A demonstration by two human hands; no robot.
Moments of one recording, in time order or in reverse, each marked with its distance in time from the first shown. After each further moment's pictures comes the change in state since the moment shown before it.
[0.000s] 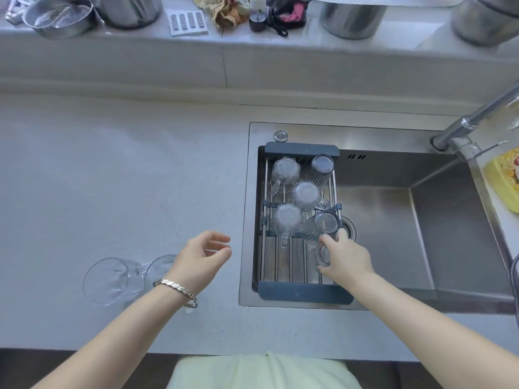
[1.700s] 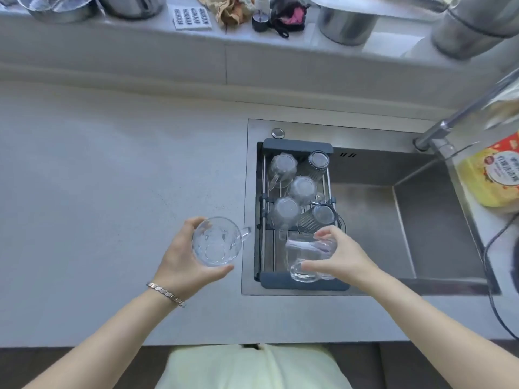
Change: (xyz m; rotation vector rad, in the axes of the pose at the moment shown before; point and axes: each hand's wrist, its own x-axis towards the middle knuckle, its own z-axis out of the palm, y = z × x) left_hand -0.008 -0.049 -0.018 -0.011 0.074 0.302; right_hand -0.058 -0.034 -0.043 0.793 -0.099 0.136
